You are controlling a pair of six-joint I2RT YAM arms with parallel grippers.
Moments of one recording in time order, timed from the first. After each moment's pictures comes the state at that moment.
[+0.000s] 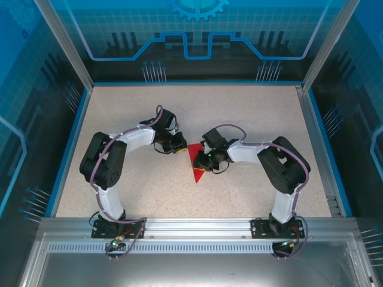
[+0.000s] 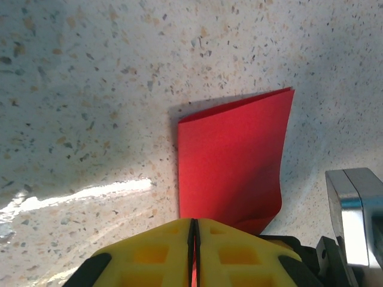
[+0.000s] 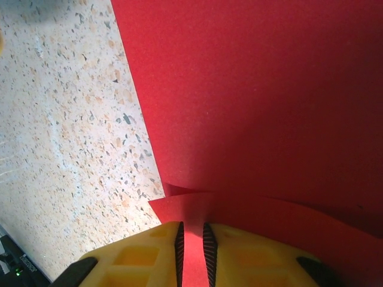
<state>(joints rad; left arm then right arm) -0.38 1.85 1.16 -0.44 0.48 -0.74 0.66 1.85 0.99 -0.24 -0.42 0.80</state>
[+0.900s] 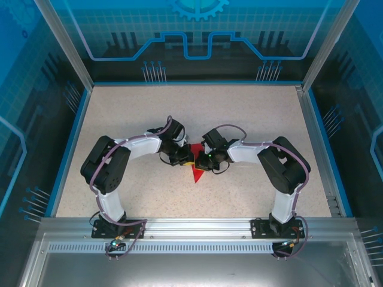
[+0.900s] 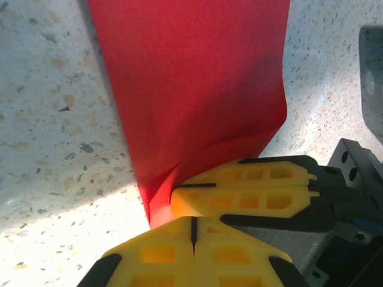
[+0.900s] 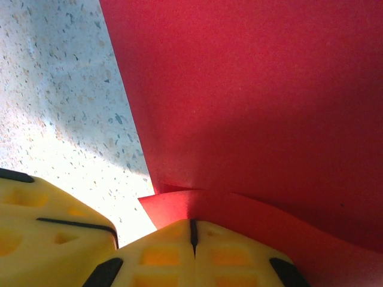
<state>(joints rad) -0.49 1.83 1.07 -0.45 0.58 -0.75 0.66 1.85 0.98 -0.25 -0.41 0.80</state>
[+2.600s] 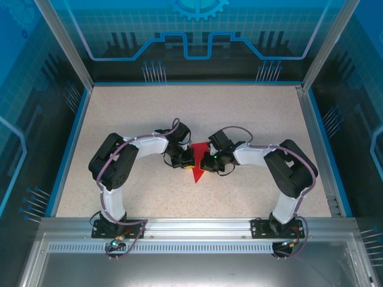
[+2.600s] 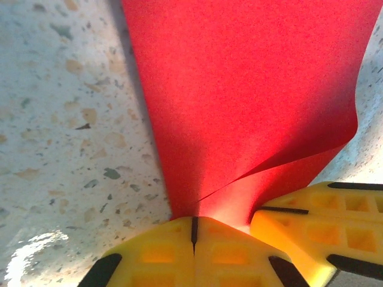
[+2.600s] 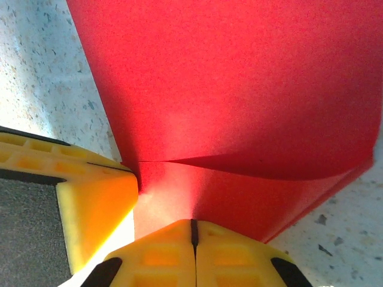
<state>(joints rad) -0.55 1.91 1.12 -0.51 0.45 -0.72 0.62 1.78 0.90 -0.23 -0.40 0.79</state>
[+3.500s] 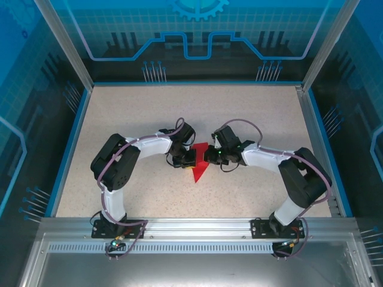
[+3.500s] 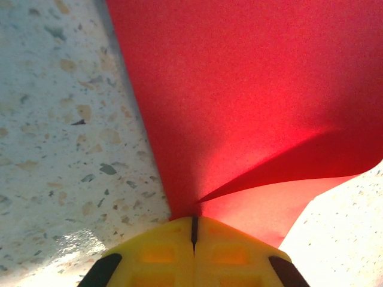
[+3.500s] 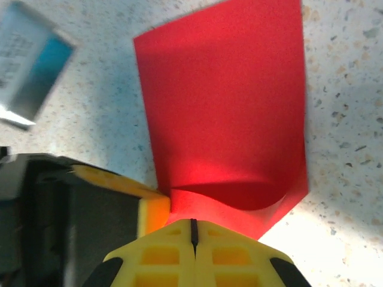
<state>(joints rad) -0.59 1.92 1.17 -0.58 0.35 -0.72 0.60 1.66 0.88 -0.20 -0.29 0.74</state>
